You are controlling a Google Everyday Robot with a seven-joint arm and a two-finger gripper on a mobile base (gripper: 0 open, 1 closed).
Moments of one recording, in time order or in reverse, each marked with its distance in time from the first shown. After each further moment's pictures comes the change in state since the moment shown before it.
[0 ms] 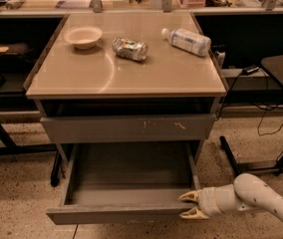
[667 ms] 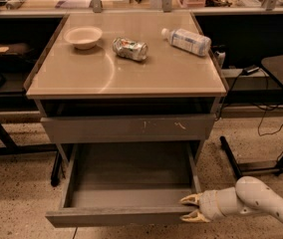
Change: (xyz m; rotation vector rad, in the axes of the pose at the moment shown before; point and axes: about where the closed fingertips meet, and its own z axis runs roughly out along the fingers) arm -0.003 0.012 -0.002 -0.019 -0.013 0.012
